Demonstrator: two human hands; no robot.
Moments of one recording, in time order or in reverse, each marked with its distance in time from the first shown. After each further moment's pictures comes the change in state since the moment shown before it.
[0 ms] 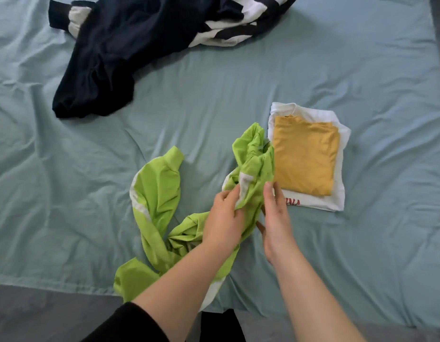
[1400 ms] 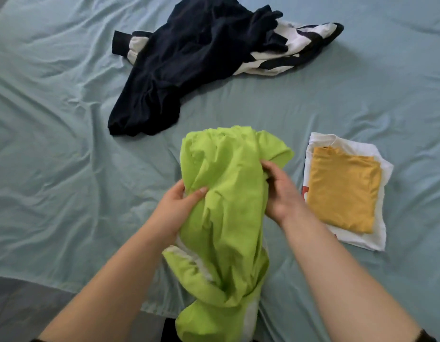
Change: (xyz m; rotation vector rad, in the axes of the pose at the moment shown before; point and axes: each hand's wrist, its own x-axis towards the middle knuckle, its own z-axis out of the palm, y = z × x) left_hand 0.019 -0.031 -0.180 -0.700 0.109 -0.241; right_hand 0.057 -0.069 0.114 0.304 -0.372 0.343
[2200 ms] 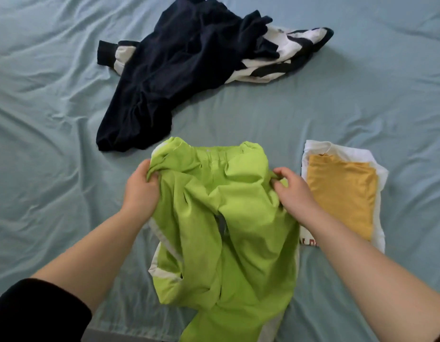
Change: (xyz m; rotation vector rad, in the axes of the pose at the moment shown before) left_hand 0.082 0.030 -0.050 0.551 0.351 0.267; right_hand 0.024 -0.039 -0.037 -1.324 0.377 -0.455
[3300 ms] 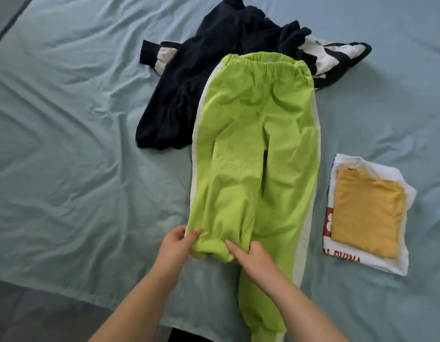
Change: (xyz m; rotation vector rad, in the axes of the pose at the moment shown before) left_hand -0.084 -0.075 -0.013 -0.430 -0.231 -0.488; right_hand -0.115 -0.037 0.133 0.282 -0.382 0.262
